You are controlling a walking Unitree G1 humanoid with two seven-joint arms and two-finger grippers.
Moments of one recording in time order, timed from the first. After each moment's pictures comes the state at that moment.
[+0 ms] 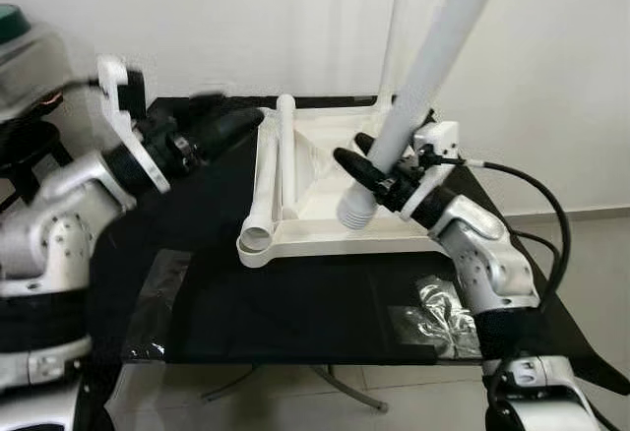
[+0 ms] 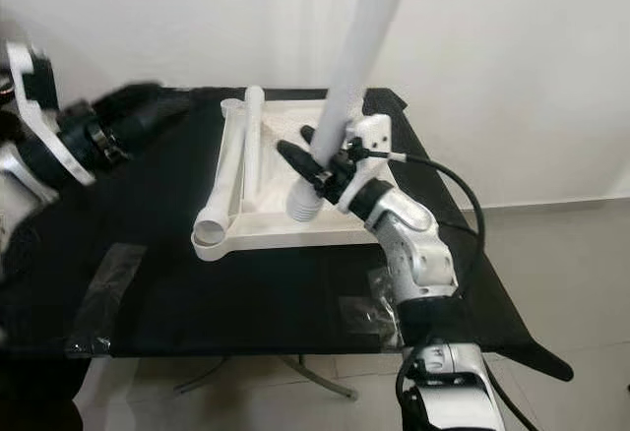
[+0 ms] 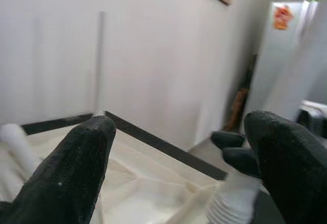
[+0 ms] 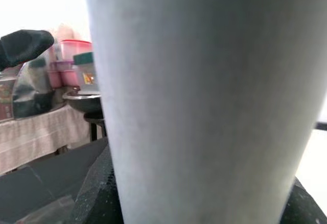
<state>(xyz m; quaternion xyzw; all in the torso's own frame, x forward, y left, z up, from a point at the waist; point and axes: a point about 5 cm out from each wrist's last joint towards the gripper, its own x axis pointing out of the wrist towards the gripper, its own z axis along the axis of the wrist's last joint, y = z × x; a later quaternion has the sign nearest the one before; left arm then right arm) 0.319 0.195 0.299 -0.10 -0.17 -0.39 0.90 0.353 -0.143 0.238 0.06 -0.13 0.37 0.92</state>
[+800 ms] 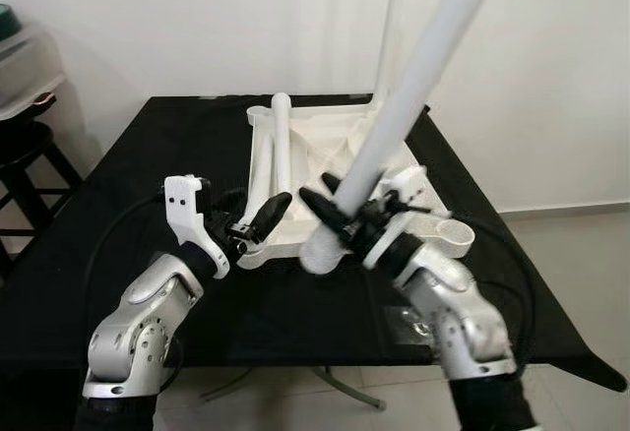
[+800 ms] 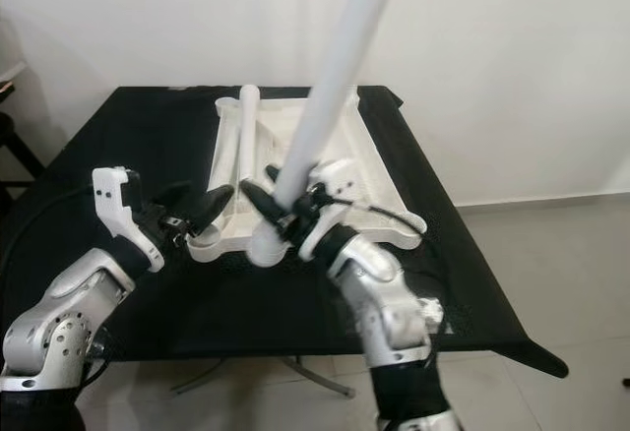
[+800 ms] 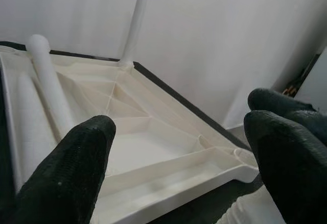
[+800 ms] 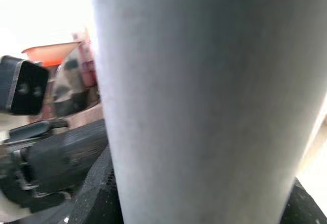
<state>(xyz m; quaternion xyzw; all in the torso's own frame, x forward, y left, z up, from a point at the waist) 0.296 0.141 0.208 -0.17 -0.09 -0.27 0.94 0.309 -0.085 0.209 0.11 -0.10 0.41 0.90</state>
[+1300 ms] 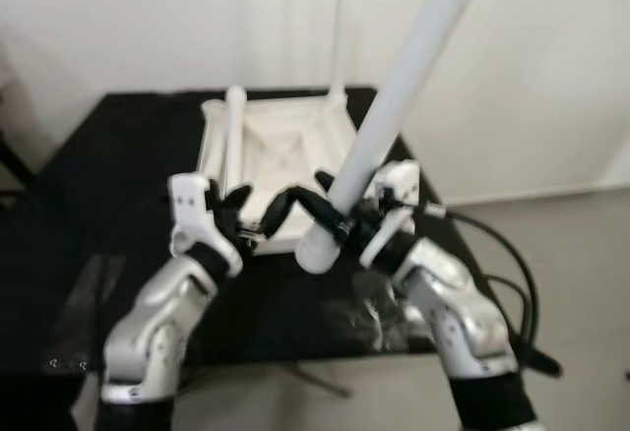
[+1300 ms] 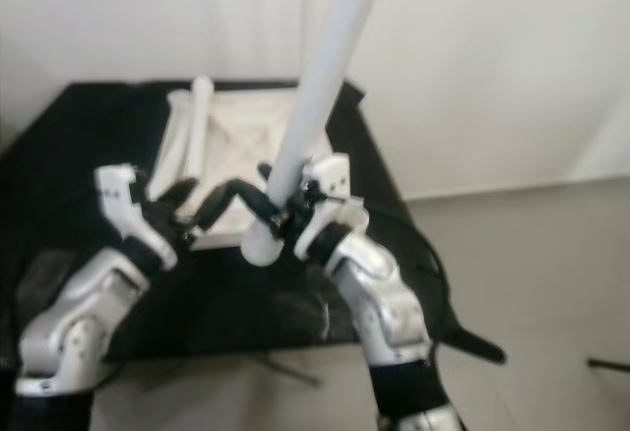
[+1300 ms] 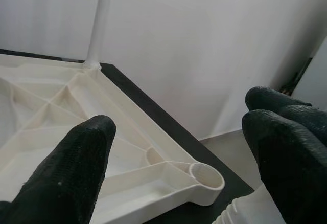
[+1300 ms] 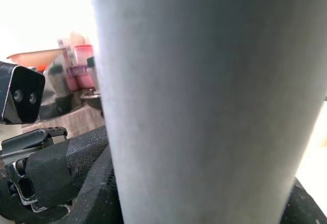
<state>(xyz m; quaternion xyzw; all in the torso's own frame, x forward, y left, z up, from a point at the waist) 0.293 0.135 0.209 -0.18 -0.11 -0.26 0.94 0.307 -0.082 0.214 0.10 -0.10 0.41 0.90</state>
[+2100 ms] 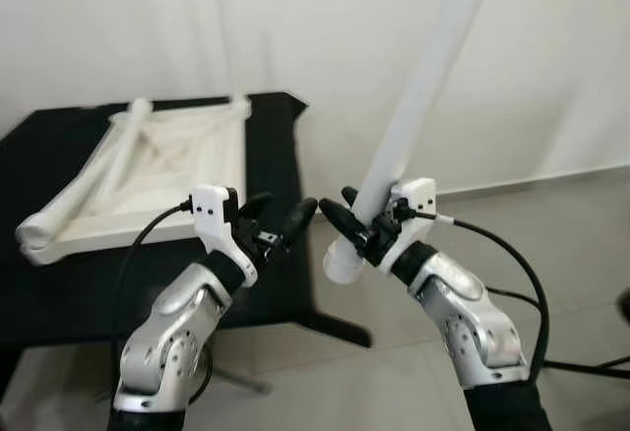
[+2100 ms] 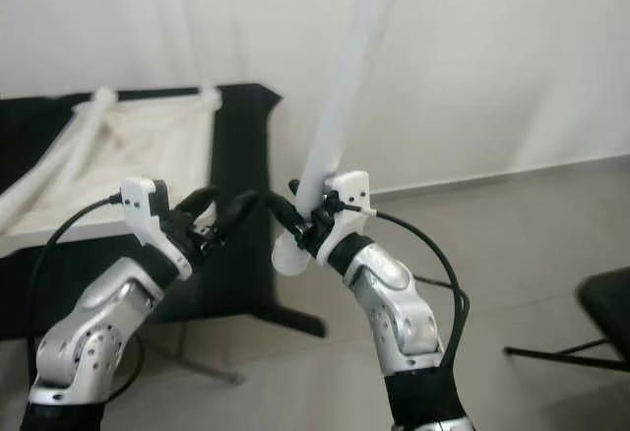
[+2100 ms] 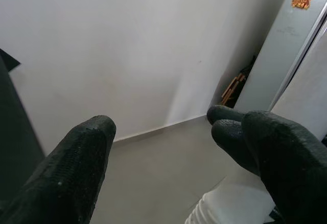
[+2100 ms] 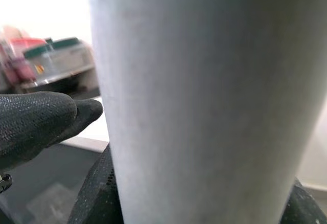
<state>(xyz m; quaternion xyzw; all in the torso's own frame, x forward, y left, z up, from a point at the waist) 0.289 0.119 0.201 -0.17 -0.10 -0.28 0.94 0.315 -0.107 0.189 0.10 -0.06 0.34 0.93</state>
